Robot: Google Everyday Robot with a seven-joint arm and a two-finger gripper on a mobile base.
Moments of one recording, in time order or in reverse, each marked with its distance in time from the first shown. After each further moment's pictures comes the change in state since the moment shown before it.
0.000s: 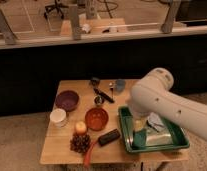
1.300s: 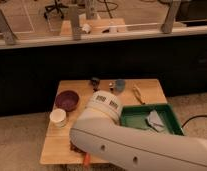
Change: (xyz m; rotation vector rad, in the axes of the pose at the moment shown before) arm -0.186 0.040 -0.056 0.075 -0.077 -0.318
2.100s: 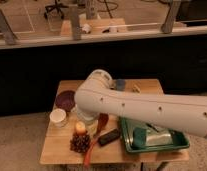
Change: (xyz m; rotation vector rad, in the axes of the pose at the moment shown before) arm 0.008 -0.077 0.076 -0.050 -0.197 -0.141
